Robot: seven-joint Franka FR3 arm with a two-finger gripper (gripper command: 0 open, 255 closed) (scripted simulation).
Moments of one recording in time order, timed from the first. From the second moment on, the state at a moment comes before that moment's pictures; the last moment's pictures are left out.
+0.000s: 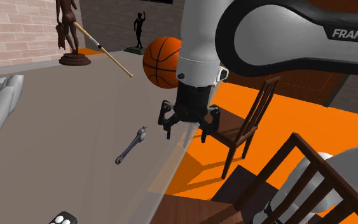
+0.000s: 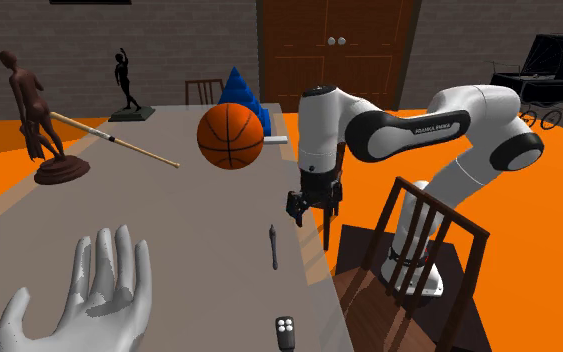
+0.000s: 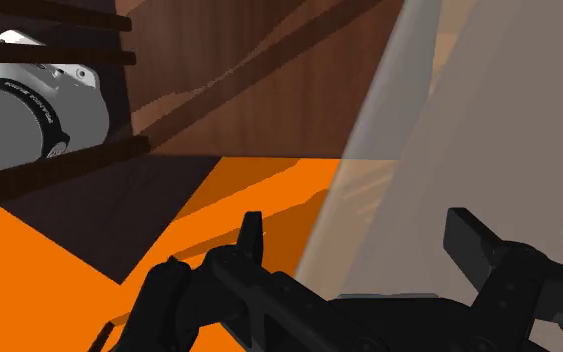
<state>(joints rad) -0.18 -0.53 0.68 -2.06 0.33 1.60 1.27</state>
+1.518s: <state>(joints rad) -0.36 -0.02 1.11 -1.72 0.02 1.72 1.95</state>
